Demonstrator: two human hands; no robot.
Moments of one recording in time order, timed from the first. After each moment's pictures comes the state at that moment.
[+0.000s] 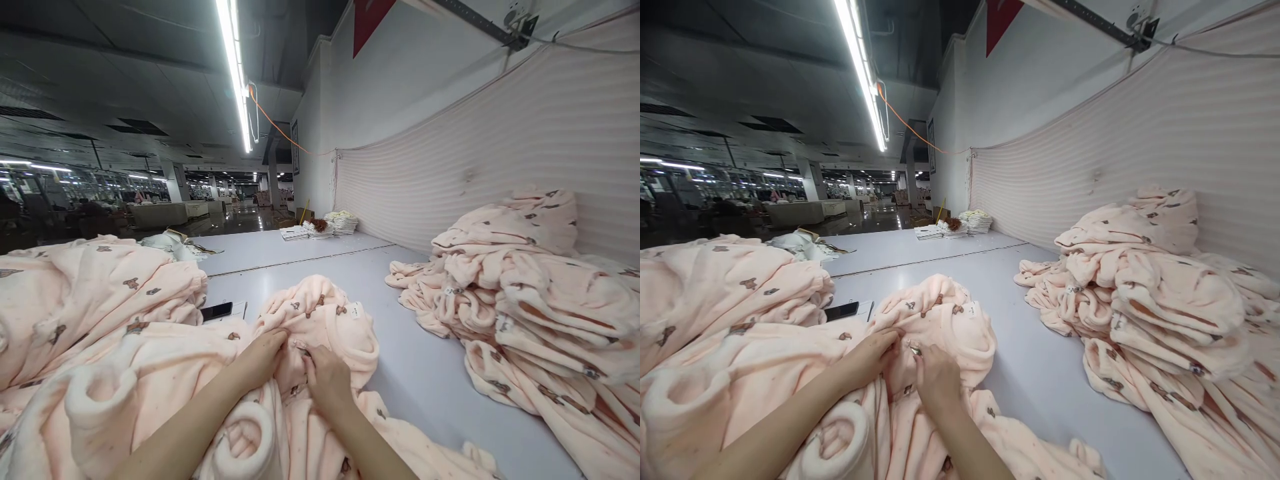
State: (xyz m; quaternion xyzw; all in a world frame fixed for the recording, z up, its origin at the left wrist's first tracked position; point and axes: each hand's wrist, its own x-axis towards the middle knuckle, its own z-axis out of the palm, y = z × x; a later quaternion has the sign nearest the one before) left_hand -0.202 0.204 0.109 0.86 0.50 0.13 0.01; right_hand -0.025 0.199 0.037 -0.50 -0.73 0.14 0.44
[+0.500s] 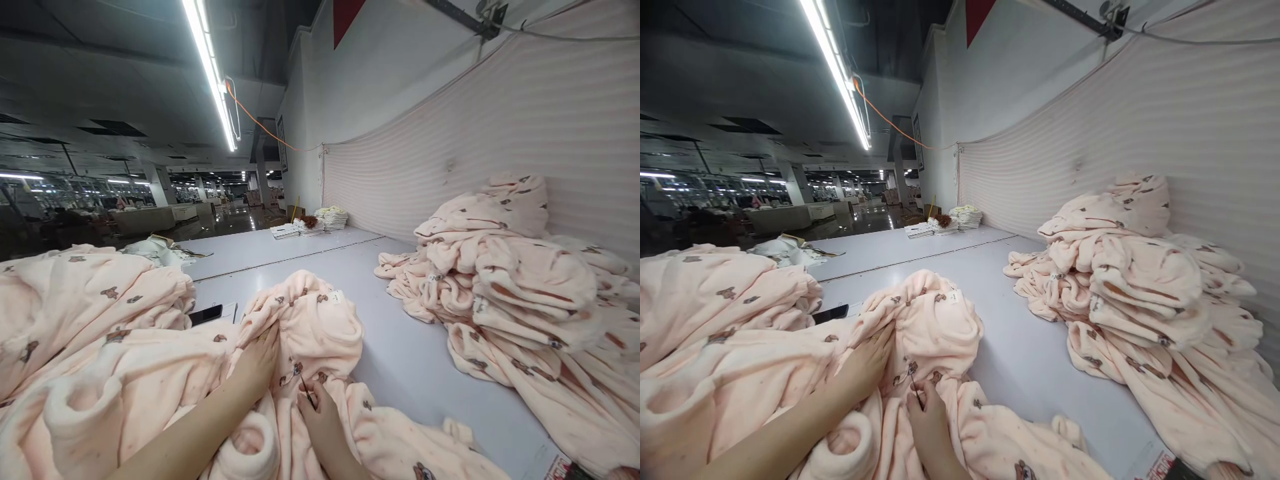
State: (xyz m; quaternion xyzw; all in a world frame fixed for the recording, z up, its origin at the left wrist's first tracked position) left_hand -0.170 0.195 0.091 0.82 0.56 -0.08 -0.13; right_hand -0.020 0.153 -0.014 -0.48 -0.56 0.40 0.54
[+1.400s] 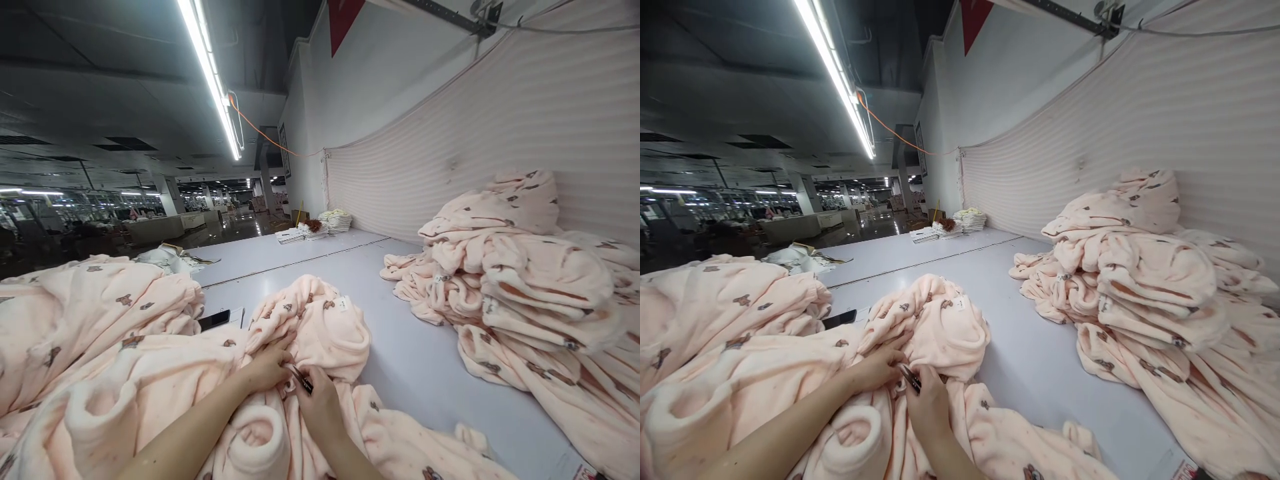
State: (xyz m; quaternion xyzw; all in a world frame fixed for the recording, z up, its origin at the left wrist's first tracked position) left_hand -0.176 0.211 0.098 0.83 0.54 0.00 0.09; right_hand -0.031 0.167 0.011 -0.46 -0.62 0.31 0.56
